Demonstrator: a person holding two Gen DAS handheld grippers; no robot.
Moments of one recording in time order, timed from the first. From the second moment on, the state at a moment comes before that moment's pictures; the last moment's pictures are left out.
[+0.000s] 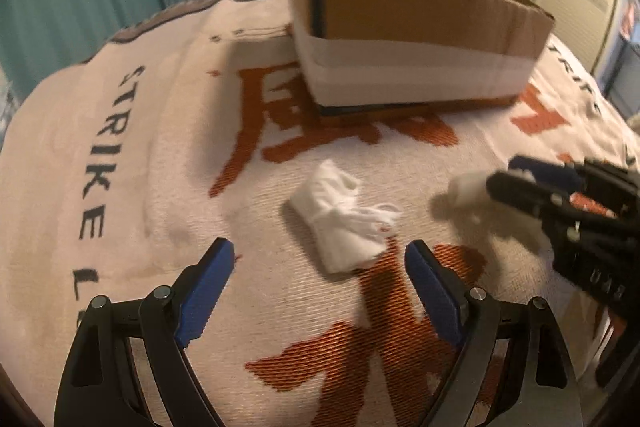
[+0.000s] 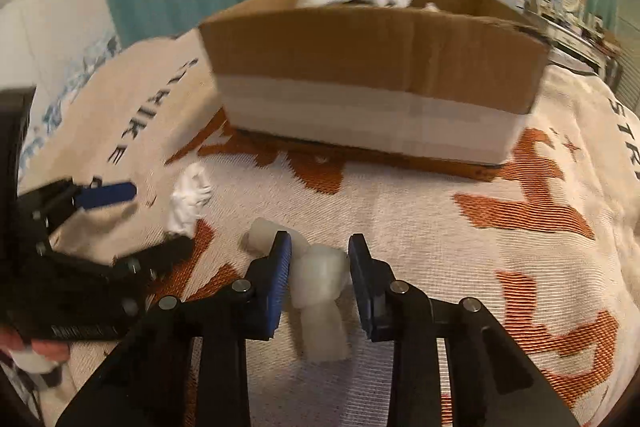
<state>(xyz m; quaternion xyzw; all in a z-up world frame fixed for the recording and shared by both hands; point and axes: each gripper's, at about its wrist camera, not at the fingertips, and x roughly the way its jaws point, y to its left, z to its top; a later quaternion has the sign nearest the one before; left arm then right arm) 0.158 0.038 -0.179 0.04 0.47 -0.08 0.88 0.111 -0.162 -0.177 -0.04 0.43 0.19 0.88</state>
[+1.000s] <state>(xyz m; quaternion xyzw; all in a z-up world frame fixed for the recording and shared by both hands) 0.101 0.004 -0.051 0.02 0.38 -0.12 0.92 0.055 -0.203 -0.033 -0.04 0.33 0.18 0.92</state>
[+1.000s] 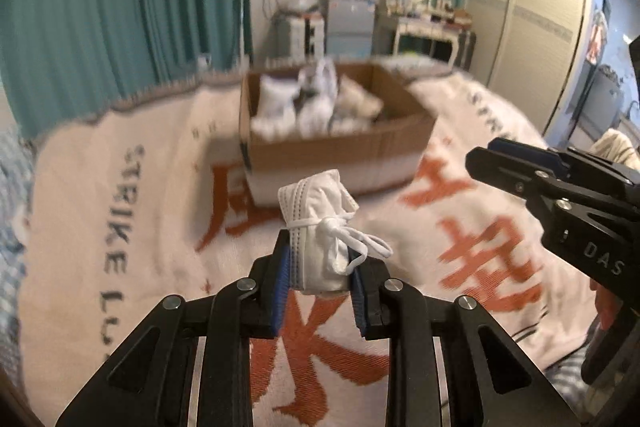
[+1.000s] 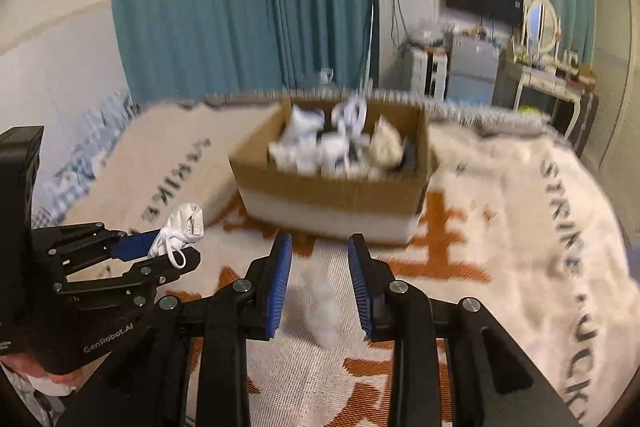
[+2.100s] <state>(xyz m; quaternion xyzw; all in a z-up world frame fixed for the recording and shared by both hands) 0.133 0.029 -0.140 0.01 0.44 -0.07 0.90 0.101 -0.163 -0.174 -0.04 0.46 0.21 0.86</state>
